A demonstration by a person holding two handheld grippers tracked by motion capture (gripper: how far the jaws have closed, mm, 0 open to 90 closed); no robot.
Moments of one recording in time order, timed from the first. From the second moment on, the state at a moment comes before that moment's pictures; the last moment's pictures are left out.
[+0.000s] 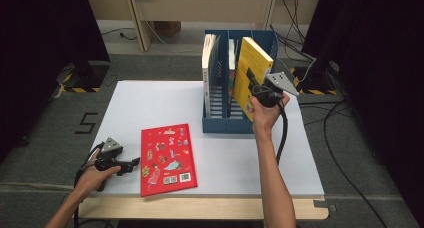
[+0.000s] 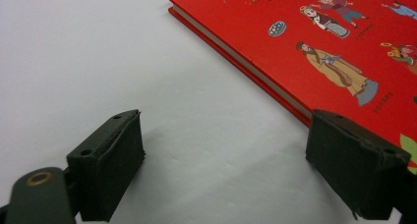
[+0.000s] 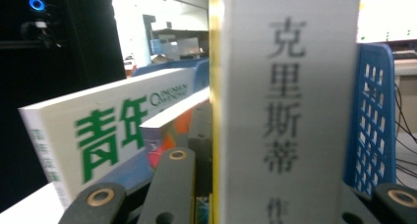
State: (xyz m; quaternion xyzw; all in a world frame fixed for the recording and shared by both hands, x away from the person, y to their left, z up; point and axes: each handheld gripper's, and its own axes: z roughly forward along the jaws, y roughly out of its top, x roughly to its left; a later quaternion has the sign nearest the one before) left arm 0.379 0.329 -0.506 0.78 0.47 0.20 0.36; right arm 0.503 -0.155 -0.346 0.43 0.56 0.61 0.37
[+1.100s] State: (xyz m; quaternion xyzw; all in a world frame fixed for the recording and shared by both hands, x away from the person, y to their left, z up) left arm 0.379 0.329 -0.506 0.78 0.47 0.20 0.36; right arm 0.583 -0.133 -0.388 0.49 0.56 0.56 0.38
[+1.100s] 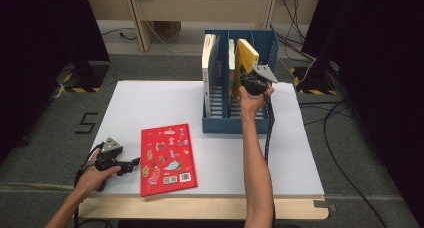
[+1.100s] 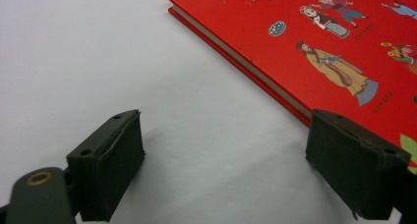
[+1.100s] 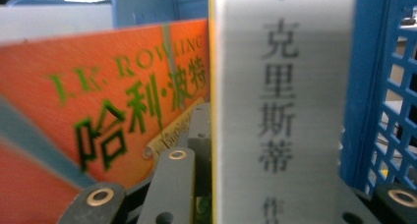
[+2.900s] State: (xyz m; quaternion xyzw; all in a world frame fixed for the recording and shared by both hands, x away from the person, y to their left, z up) left arm 0.379 0.329 -0.506 0.78 0.47 0.20 0.36; right arm 0.534 -0.150 -0.401 0.48 0.64 0.52 0.30
